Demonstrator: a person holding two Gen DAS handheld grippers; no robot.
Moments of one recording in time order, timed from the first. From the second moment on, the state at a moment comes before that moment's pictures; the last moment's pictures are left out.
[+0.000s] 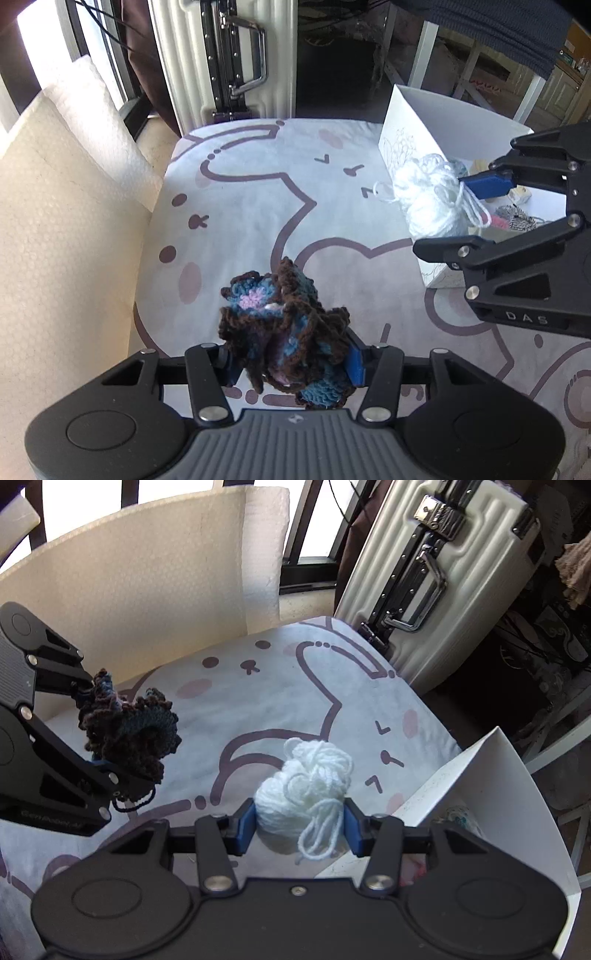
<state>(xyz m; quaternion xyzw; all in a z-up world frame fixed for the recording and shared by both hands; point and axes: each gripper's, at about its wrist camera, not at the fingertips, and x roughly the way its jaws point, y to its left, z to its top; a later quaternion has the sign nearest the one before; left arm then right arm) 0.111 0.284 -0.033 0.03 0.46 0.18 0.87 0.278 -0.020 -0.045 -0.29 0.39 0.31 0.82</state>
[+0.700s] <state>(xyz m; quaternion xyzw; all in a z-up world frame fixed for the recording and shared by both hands) 0.107 0.206 0.030 0.05 0.35 0.19 0.92 0.224 -0.138 0.020 -0.07 0.38 0.21 0.90</state>
